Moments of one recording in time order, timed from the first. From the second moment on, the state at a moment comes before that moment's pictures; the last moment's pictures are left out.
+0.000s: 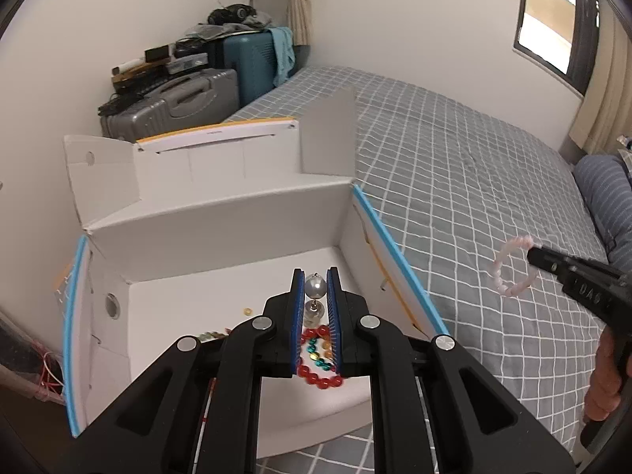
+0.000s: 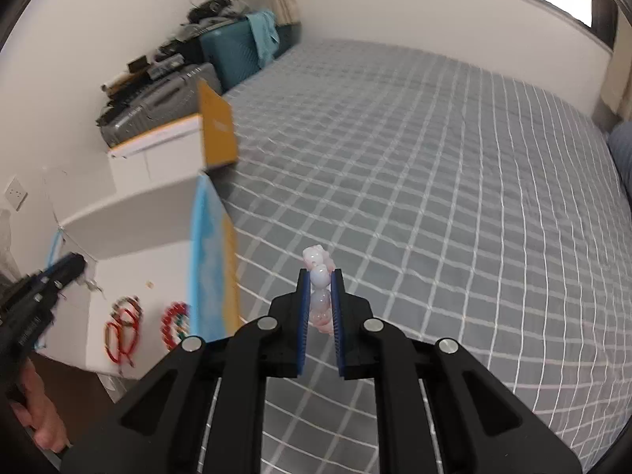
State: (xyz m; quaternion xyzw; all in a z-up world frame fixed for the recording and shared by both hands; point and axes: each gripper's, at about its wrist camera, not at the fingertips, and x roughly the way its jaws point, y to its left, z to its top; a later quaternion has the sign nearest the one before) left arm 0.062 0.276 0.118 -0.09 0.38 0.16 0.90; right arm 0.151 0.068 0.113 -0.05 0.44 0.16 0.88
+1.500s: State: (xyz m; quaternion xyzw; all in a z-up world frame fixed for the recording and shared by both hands) left arm -0.004 0.379 0.066 -0.15 0.42 0.27 0.85; right arm 0.106 0.235 0.058 -0.11 0.42 0.27 0.86
